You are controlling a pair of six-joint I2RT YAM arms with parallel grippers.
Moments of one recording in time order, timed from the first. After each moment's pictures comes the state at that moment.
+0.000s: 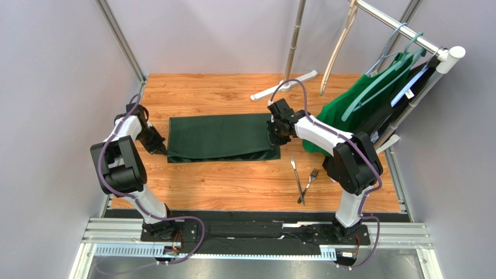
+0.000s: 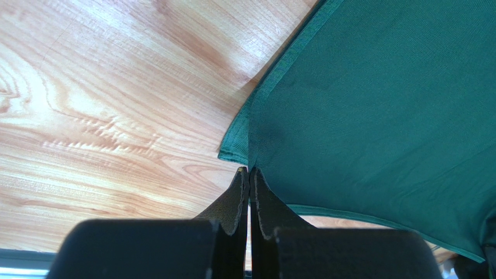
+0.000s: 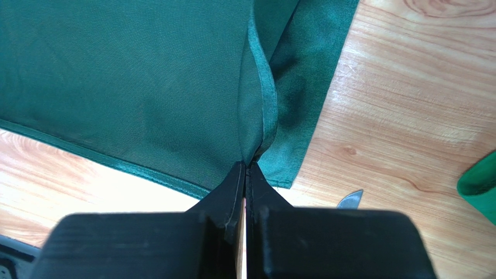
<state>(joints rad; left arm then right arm) 0.31 1.71 1.17 -0.84 0.15 -0.39 0.55 1.83 1.32 -0.58 -0.04 0.37</state>
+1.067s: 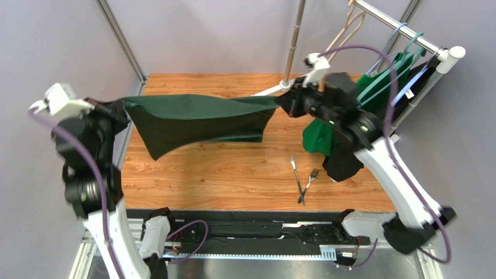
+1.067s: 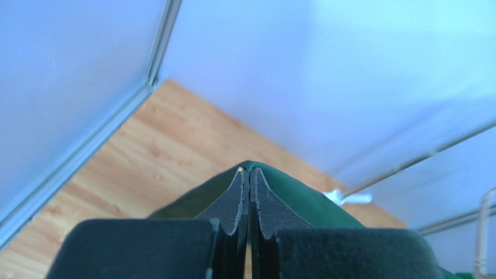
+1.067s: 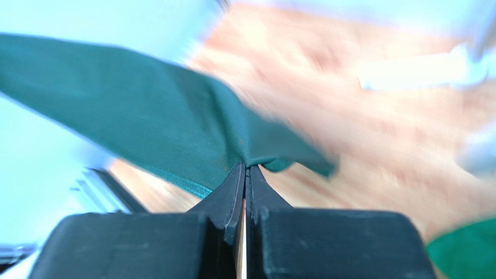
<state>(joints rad) 0.30 0.83 1.53 -0.76 0.07 -0.52 0.59 1.27 1.57 -0.59 -0.10 0.37</state>
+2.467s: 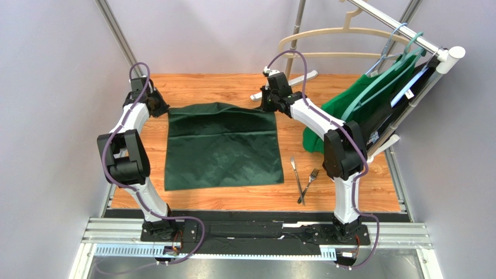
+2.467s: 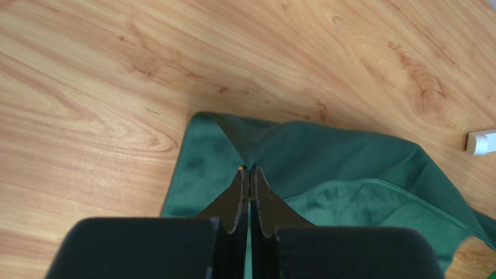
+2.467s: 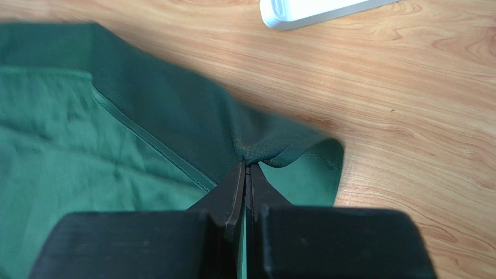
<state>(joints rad) 0.20 1.80 1.36 -0.35 0.13 -0.42 0.48 2.03 1.68 -0.32 -0.02 0.31</state>
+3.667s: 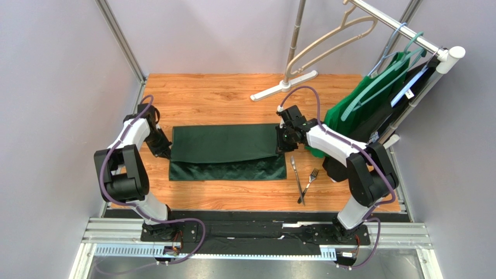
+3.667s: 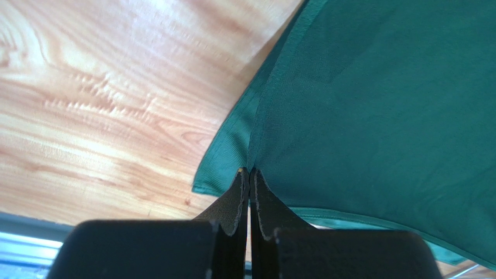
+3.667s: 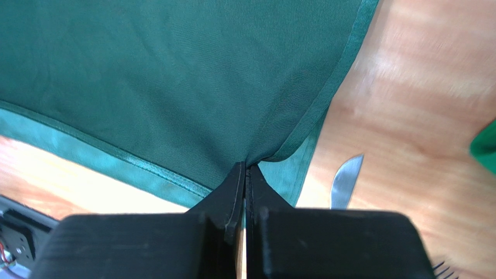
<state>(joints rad) 0.20 1.62 1.11 -0.87 0.04 -0.40 0.51 1.68 1.14 -0.50 -0.13 0.39</state>
